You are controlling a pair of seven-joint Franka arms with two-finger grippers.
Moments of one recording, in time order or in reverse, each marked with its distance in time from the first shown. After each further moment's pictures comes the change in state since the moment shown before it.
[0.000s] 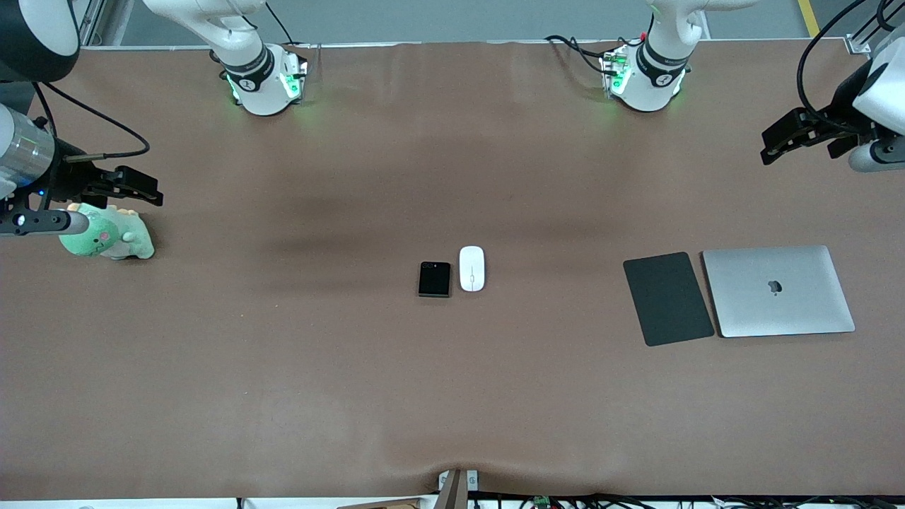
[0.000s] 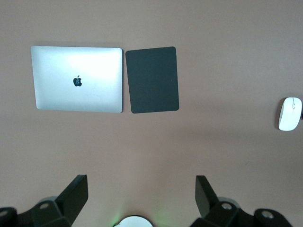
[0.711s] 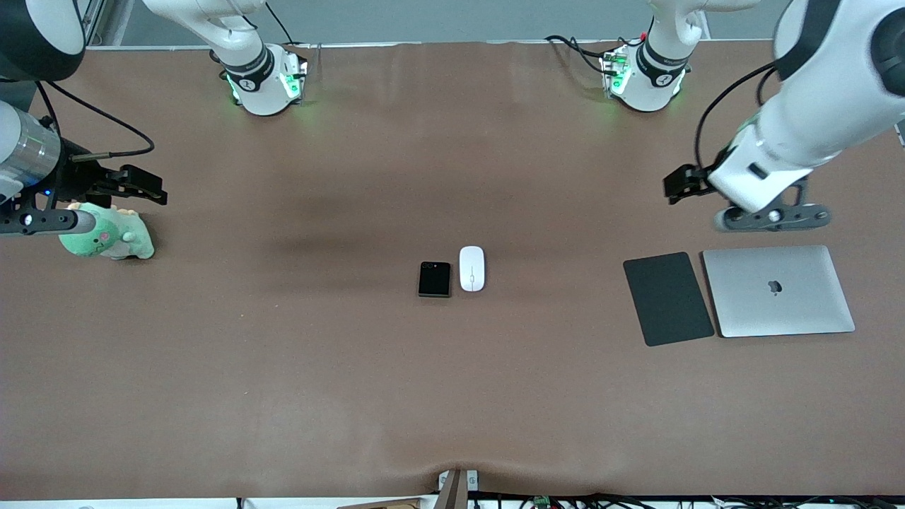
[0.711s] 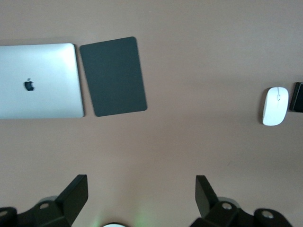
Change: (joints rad) left arm -0.040 0.164 -0.159 -0.024 -0.002 0.120 -0.142; right arm 0.011 0.000 0.002 0.000 0.000 -0.004 -0.001
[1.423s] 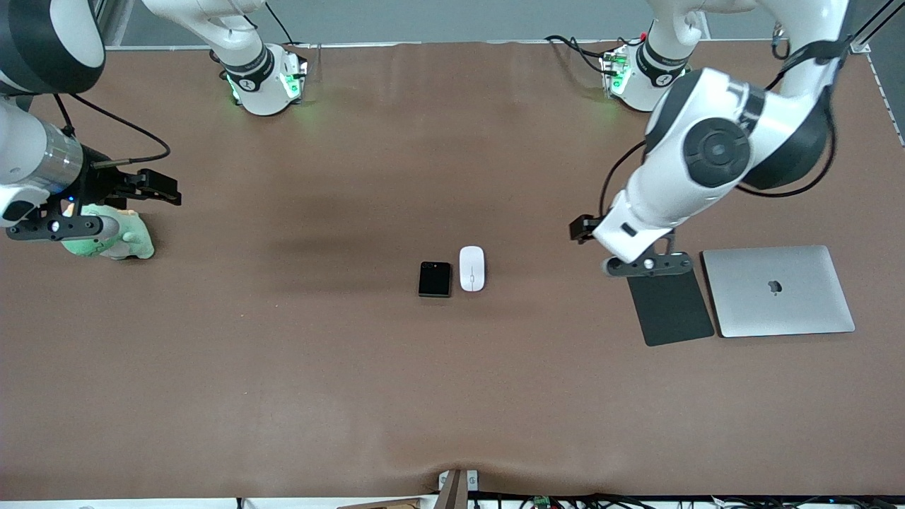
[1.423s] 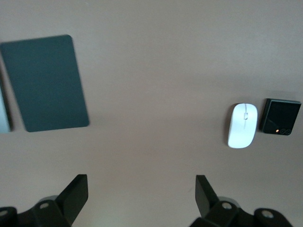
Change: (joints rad) left arm -0.109 0.192 -0.075 -0.043 0.000 0.241 -0.233; right arm 0.019 0.028 0.000 -0.023 0.000 -0.001 0.000
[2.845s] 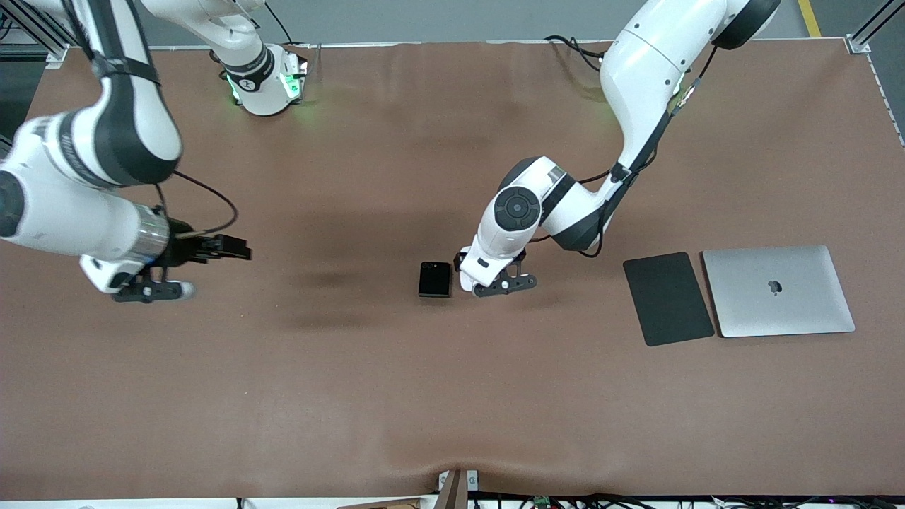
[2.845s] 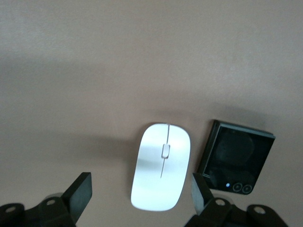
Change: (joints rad) left arm -0.248 0.406 0.005 0.027 0.089 0.508 -0.364; right arm 0.116 0.214 0.003 -0.049 0.202 0.317 0.045
